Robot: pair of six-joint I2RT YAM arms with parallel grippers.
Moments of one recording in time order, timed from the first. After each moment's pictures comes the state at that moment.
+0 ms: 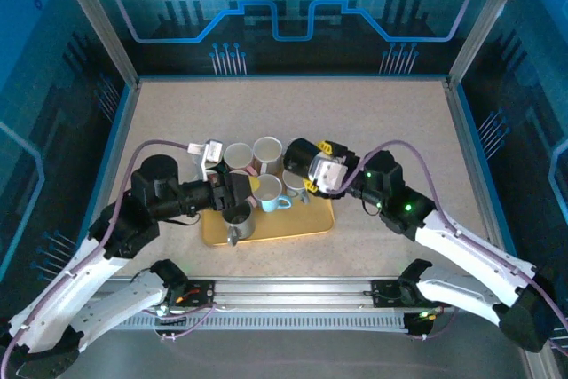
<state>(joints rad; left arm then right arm) -0.64 0.70 0.92 -0.49 0.45 -0.95 0.72 0.94 0.68 0.00 -0.14 -0.79</state>
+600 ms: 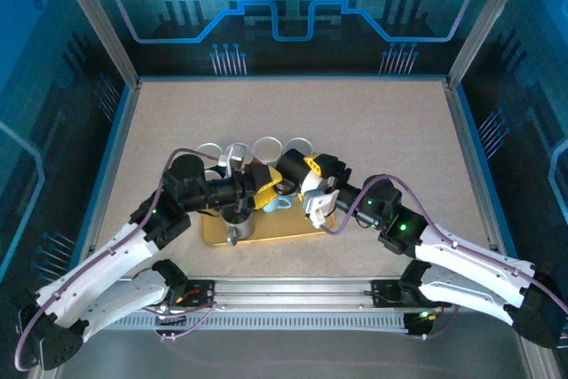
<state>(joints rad) -0.65 0.84 0.73 -0.08 0.59 -1.48 0.88 0.88 0.55 0.25 -0.03 -1.10</state>
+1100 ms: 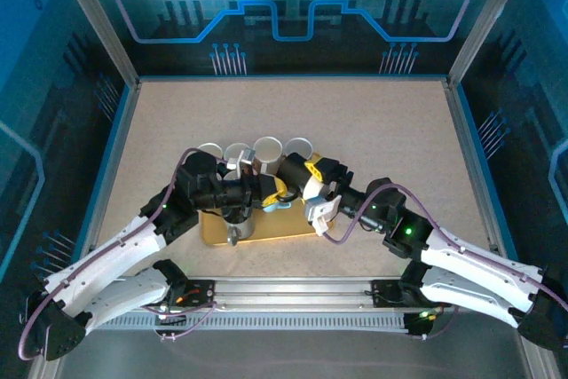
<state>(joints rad) -0.66 0.90 0.74 -0.10 0.61 -1.46 0.91 0.83 0.55 0.18 -0.01 -1.17</state>
